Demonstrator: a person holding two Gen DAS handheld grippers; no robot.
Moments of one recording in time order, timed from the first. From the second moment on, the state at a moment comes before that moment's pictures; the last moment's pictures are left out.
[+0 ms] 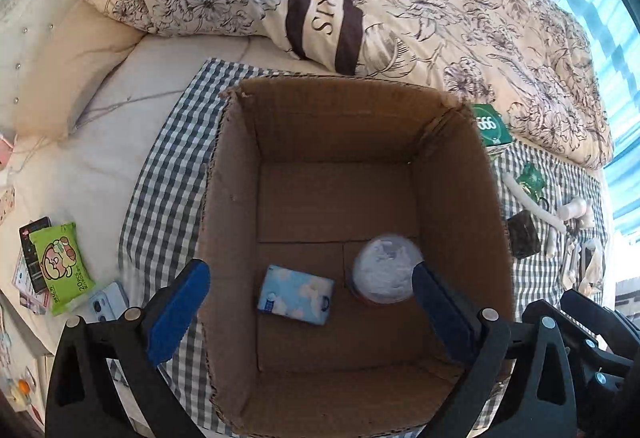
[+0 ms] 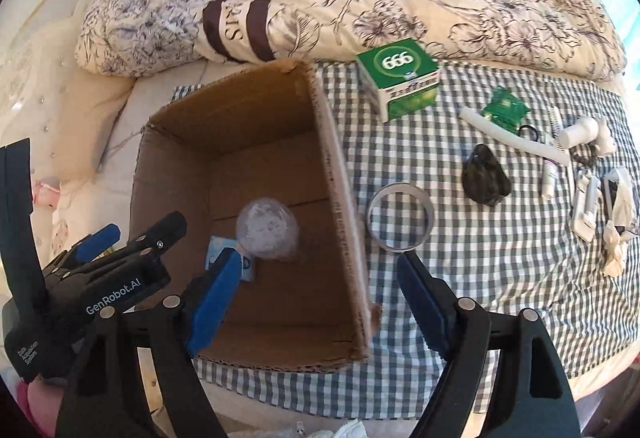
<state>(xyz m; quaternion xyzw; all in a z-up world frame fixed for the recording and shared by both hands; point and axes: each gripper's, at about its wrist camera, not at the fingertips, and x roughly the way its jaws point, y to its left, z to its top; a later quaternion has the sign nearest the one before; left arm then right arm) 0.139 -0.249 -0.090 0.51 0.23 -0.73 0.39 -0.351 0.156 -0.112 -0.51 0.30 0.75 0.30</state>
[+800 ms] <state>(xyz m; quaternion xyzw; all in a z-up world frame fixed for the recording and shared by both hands) -0.054 -0.043 -0.100 0.51 0.19 -0.76 0.35 -0.029 0.318 -0.086 -0.46 0.36 0.68 0.45</state>
